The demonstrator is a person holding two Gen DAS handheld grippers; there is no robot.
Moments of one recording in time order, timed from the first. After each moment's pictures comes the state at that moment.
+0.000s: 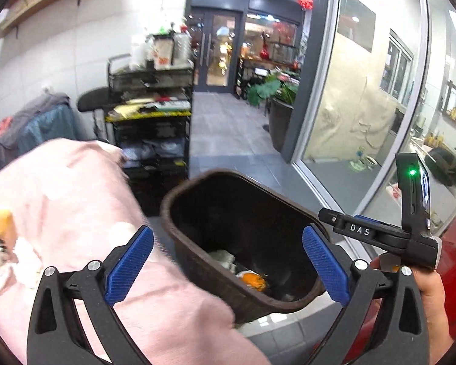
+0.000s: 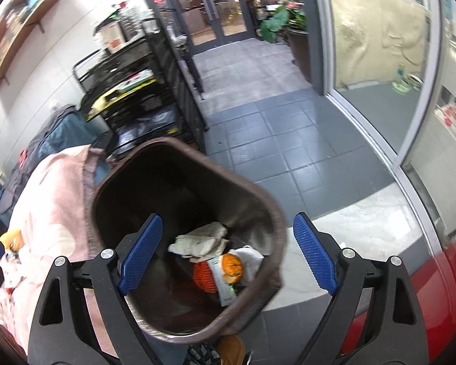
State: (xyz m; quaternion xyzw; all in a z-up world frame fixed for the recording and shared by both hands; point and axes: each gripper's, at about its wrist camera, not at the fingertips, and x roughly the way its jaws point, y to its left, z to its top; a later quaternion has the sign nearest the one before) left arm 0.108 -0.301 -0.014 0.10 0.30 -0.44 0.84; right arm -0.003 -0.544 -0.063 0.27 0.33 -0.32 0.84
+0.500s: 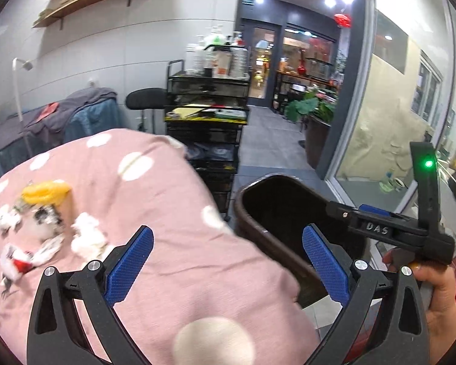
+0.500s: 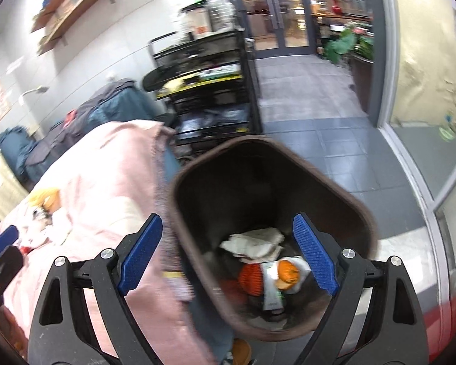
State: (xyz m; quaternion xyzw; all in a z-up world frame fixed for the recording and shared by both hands) left arm 0.129 -0.215 -0.013 0.07 0.29 -0.36 0.88; right arm 0.058 -0.454 -0.037 0.20 0.33 -0.21 0.90
